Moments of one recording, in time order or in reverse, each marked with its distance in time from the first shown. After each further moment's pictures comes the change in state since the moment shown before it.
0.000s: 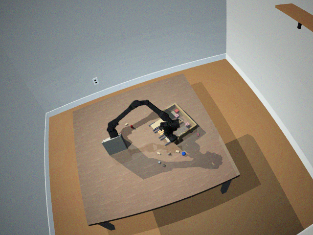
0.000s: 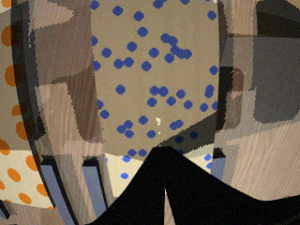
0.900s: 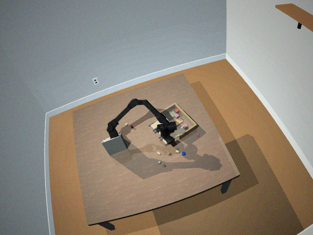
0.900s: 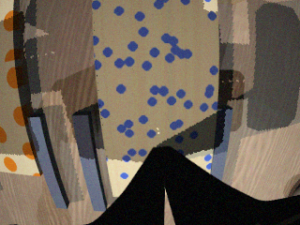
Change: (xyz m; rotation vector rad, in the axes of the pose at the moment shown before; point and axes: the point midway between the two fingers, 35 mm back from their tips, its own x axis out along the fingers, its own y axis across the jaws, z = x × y) arm 0.001 0.000 -0.030 0.001 -0.013 0.007
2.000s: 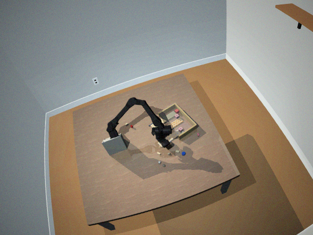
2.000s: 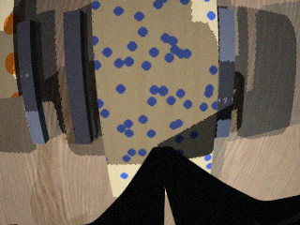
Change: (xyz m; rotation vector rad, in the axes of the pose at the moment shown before) arm -0.001 0.000 -0.049 -0.001 -0.003 0.000
